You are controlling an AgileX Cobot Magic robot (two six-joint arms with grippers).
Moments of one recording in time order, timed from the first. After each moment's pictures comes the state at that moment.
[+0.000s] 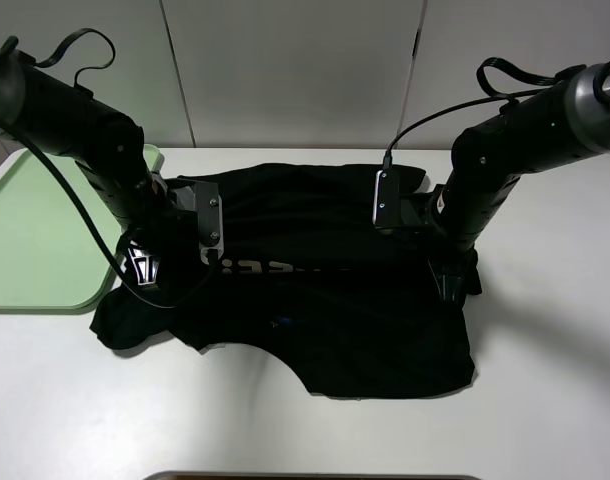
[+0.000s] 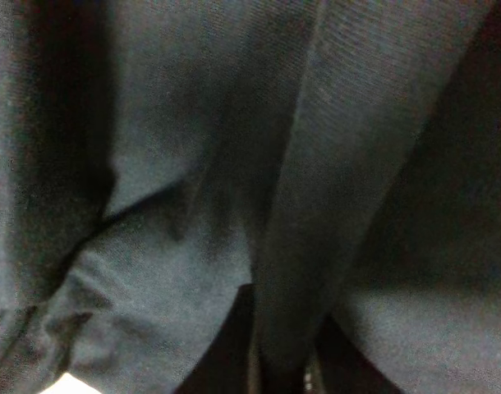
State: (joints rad) left arm -0.39 1.95 -1.04 0.22 0.39 0.84; right arm 0.40 1.93 -0.98 -0.16 0.47 -0.89
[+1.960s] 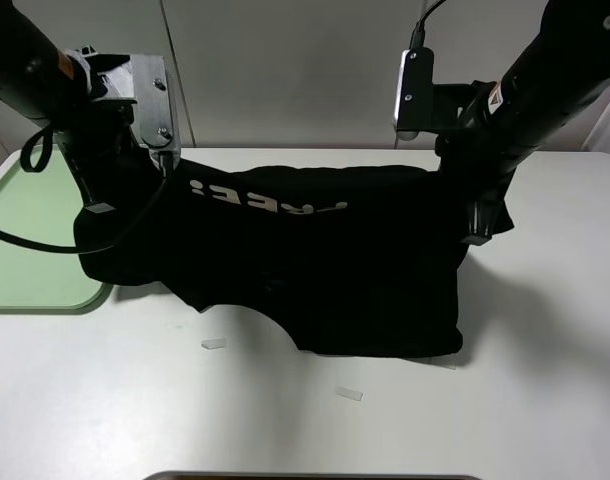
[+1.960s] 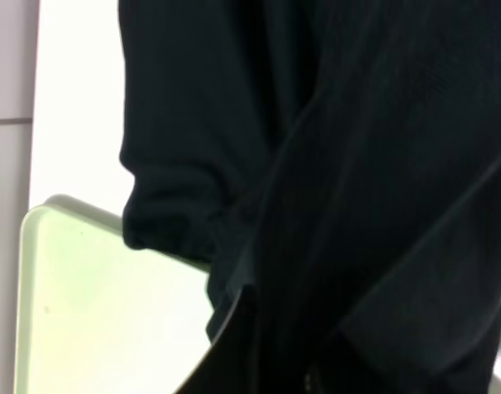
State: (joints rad) left arm -0.39 1.52 -1.04 0.23 0.50 0.84; right arm 0.46 1.55 -1.05 -0.11 0.72 -0.89
